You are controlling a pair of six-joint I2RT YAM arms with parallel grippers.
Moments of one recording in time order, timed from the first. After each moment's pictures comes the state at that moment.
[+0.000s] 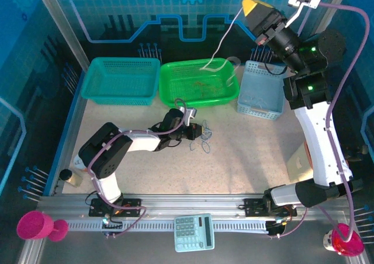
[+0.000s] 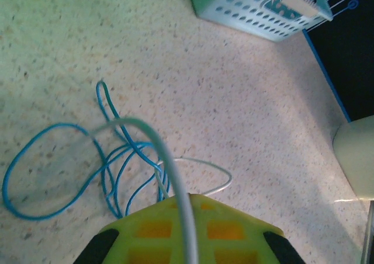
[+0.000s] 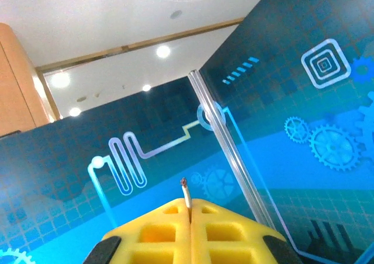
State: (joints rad) left arm -0.63 1.79 0.82 0.42 0.34 -0.60; right arm 0.25 1.38 1.86 0.11 -0.56 0.82
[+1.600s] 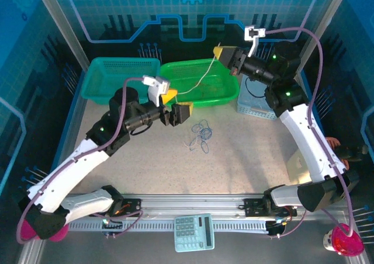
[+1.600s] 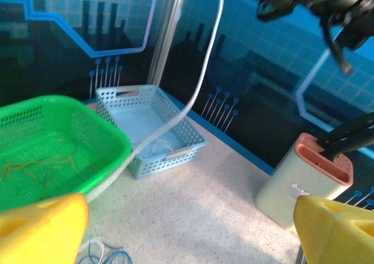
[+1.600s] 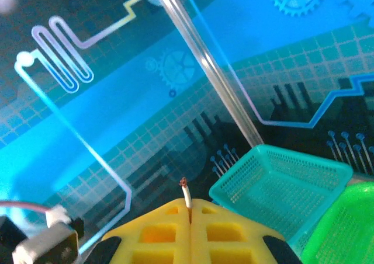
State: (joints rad) left arm -0.62 1.08 1.17 -0.22 0.30 -0.28; right arm 0.32 1.35 1.54 -0.11 -0.67 0.61
